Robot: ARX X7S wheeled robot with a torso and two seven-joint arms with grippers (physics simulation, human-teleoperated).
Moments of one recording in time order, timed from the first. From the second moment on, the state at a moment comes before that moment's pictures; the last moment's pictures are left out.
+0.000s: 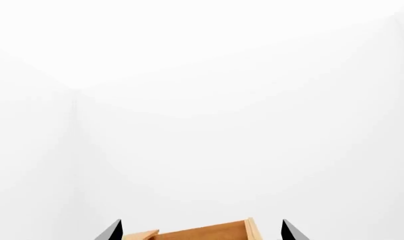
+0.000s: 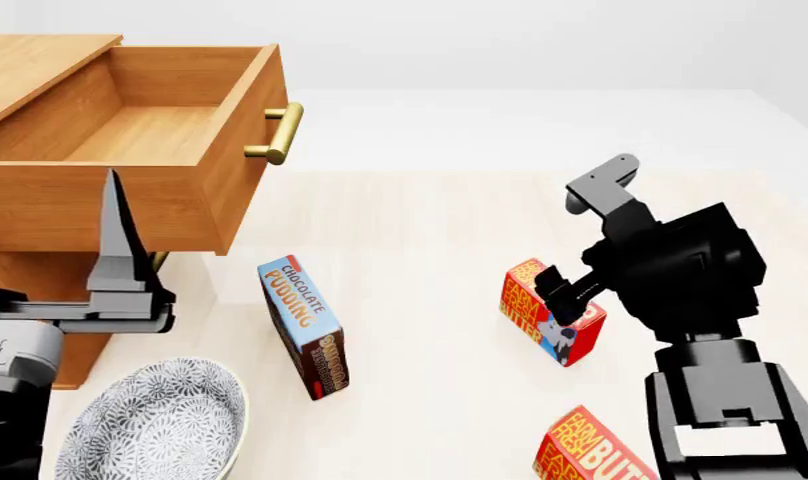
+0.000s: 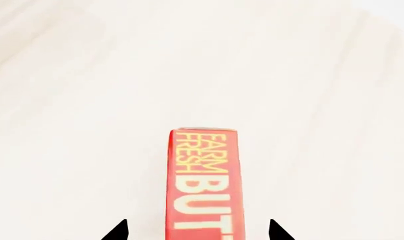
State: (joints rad) left arm -0.17 -0.17 -0.31 0.85 -0.07 -0.40 0.16; right arm 1.11 0.23 -0.21 0.64 -0.63 0.96 -1.14
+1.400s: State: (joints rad) left arm -0.21 -0.24 -0.27 0.82 -0.10 -0.44 0.11; right arm 1.00 0.28 -0.17 0.56 -0.60 0.99 -1.10
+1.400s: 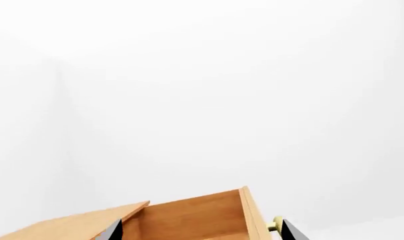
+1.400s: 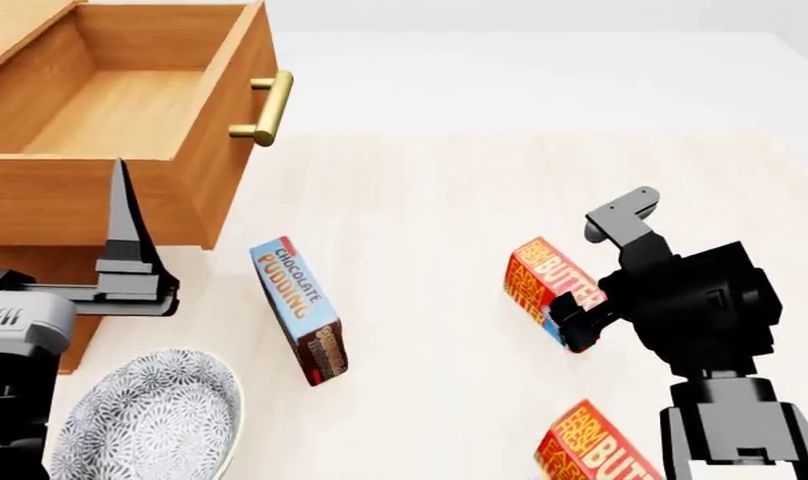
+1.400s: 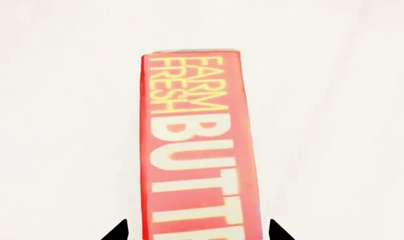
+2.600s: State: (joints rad) left arm -0.21 -0.27 -0.28 0.83 -0.16 -0.45 0.07; right arm 0.99 0.28 -0.12 0.49 -0.57 0.96 -1.01
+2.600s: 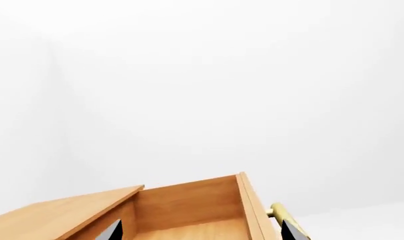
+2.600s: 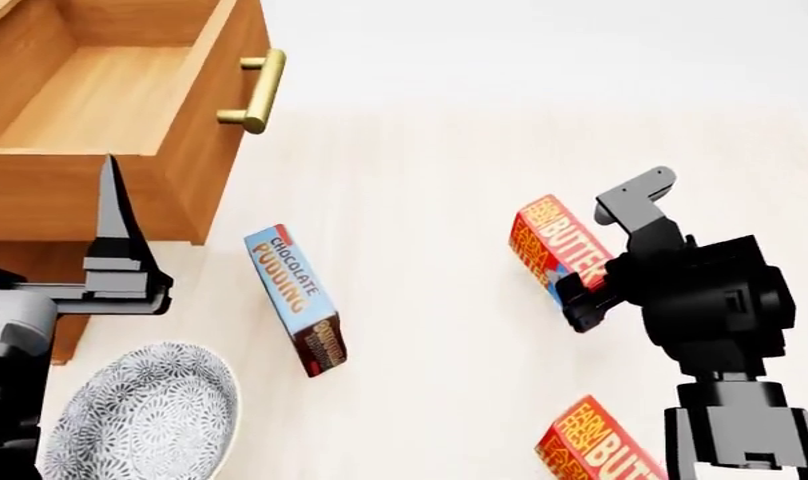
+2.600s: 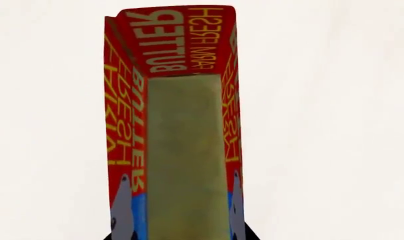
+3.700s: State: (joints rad) left arm -0.10 -0.32 -0.08 0.85 0.05 -0.37 0.09; right arm 1.02 0.28 -0.19 -0.12 -0.64 0.97 -1.00
